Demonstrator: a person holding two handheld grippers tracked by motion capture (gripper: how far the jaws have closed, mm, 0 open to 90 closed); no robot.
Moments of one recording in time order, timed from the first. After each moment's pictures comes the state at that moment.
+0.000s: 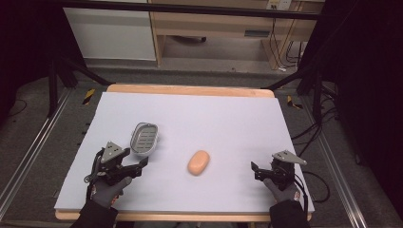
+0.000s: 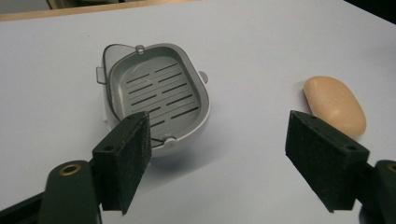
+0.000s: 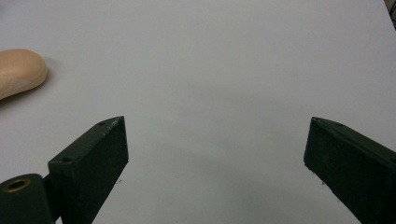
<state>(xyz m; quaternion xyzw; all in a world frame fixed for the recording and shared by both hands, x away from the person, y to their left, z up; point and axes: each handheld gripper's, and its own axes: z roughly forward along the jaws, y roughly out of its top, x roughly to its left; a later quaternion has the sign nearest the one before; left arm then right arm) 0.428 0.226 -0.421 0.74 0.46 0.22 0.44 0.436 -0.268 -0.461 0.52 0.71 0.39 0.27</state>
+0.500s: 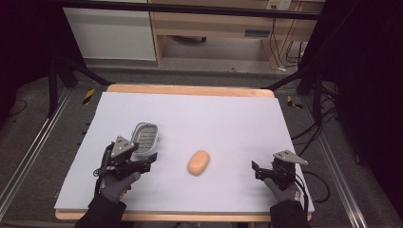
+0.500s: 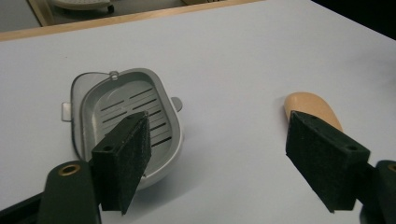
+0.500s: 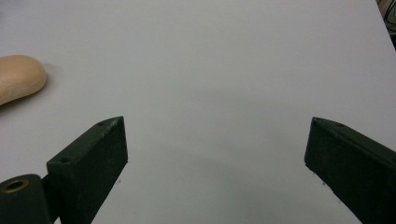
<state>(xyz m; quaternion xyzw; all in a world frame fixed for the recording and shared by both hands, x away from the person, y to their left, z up) 0.438 0.201 -0.407 0.75 0.44 0.22 0.45 0.436 -0.269 -0.459 0.52 0.71 0.39 0.27</state>
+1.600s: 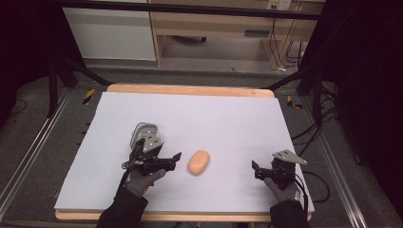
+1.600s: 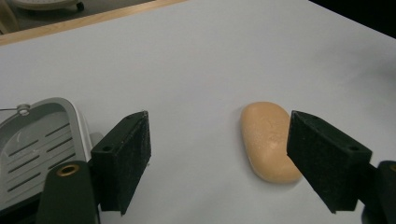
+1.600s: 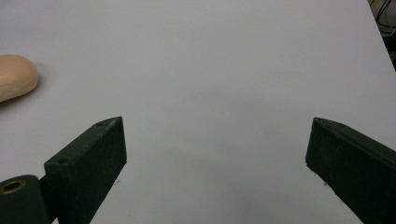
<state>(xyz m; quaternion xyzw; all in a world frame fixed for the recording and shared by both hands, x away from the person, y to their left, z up) 0.453 0.136 -0.407 0.78 0.40 0.20 0.44 0.437 -0.267 -0.459 0.52 0.71 0.38 0.28</state>
